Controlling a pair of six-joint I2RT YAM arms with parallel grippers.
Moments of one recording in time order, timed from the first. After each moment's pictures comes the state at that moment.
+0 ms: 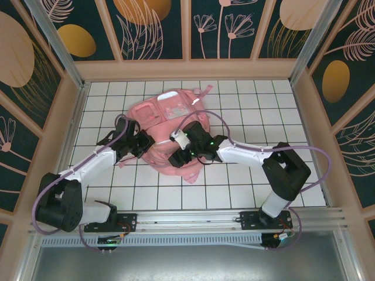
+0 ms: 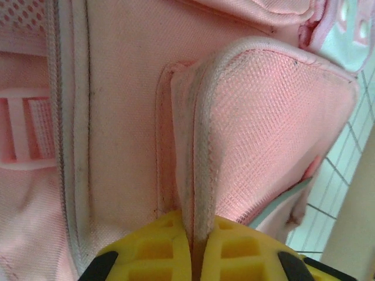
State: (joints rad) left arm -0.33 1.31 0.74 -0.29 0.32 -1.11; right arm 0.89 1.66 1.03 -0.19 -0.28 0.06
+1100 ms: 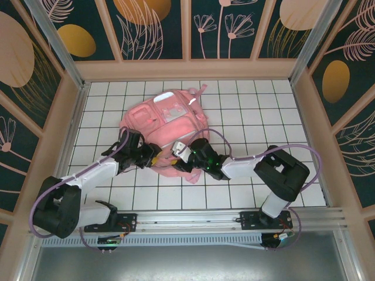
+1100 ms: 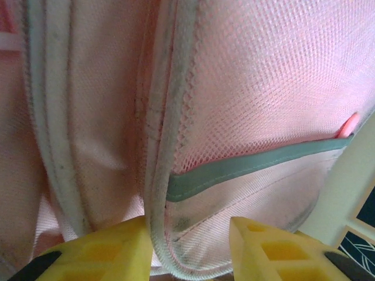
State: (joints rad) left arm -0.42 1.28 0.57 -0.17 0.38 -1.32; right arm 0.94 1.66 0.68 0.46 -0.19 -0.24
